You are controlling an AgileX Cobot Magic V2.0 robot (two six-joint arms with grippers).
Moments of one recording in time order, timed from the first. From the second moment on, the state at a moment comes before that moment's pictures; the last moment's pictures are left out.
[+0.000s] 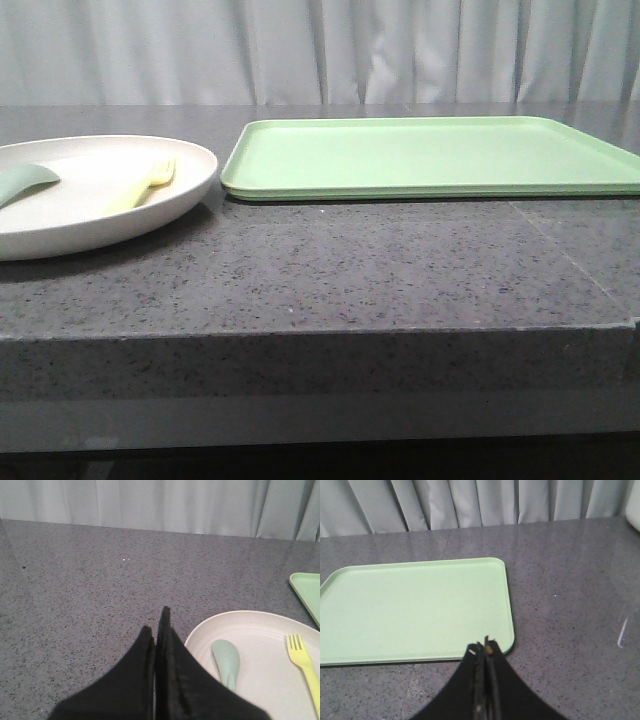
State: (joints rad) left arm 0.07 0.60 -0.54 -0.07 0.27 0.03; right arm 0.01 0.54 -0.59 0.08 0.38 0.06
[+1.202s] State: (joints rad) left arm 0.07 1.20 -0.99 -0.09 0.73 0.03; right arm 0.01 0.55 -0.59 0.06 0.33 0.06
